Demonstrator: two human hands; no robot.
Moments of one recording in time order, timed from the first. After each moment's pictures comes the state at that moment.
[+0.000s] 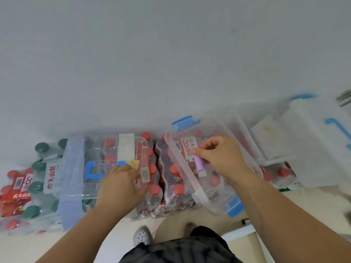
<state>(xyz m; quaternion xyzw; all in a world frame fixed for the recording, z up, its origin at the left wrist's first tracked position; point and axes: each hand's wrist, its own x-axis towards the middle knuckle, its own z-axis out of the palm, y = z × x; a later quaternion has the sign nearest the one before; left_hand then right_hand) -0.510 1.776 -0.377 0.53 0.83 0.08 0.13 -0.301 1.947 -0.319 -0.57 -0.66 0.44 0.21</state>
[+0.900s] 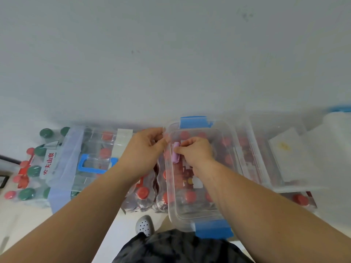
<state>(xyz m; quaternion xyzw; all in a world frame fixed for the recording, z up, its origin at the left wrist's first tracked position) -0.470 1.888 -0.329 0.36 0.75 0.44 0.35 -0.358 1.999 -0.392 -0.61 -0.59 0.52 0.10</state>
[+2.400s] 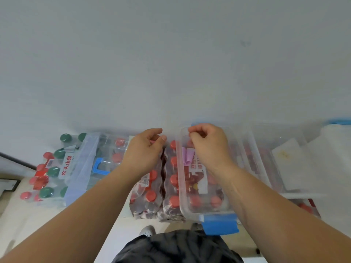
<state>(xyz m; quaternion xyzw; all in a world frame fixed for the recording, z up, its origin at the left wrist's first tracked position) -0.485 1.879 -0.321 0.29 0.81 0.43 0.28 -0.347 1.997 -0.314 -0.46 -0.69 0.50 0.25</state>
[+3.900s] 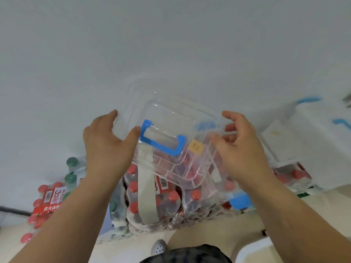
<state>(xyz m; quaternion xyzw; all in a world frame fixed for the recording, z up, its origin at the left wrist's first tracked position) -0.568 1.798 -0.254 0.35 0.83 0.44 0.07 -0.327 1.890 -0.227 -0.54 -0.68 0.37 0.31</state>
